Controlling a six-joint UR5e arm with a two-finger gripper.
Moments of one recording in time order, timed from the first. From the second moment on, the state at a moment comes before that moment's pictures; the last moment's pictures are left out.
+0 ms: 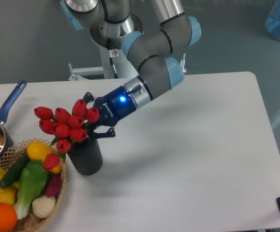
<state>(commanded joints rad) 2.54 -1.83 -2.00 -0.91 0.16 1.27</state>
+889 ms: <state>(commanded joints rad) 2.68 -1.64 -1.95 -0.91 0.58 1.27</state>
